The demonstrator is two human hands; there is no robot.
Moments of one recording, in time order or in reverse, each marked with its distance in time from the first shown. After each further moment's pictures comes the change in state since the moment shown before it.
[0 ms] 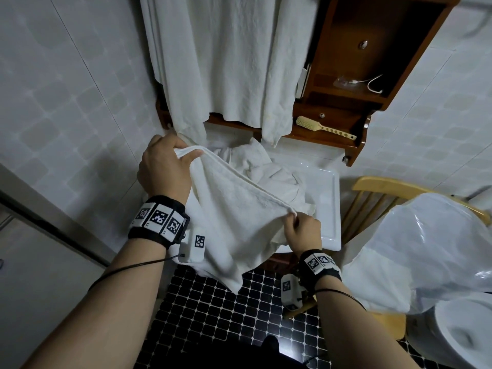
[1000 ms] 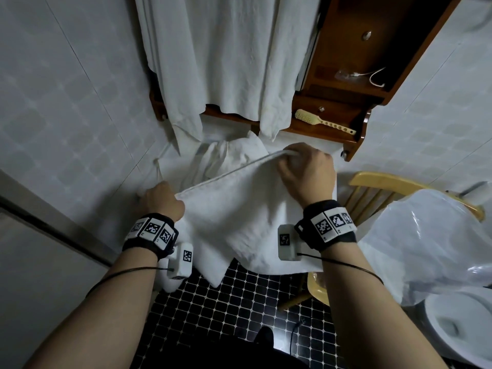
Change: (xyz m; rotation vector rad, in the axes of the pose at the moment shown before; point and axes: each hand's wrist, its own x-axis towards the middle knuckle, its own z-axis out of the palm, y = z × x) left_hand -0.026 -0.082 0.040 0.367 -0.661 -0.293; right_hand 0.064 -0.111 -0.087 -0.091 0.160 -0.281
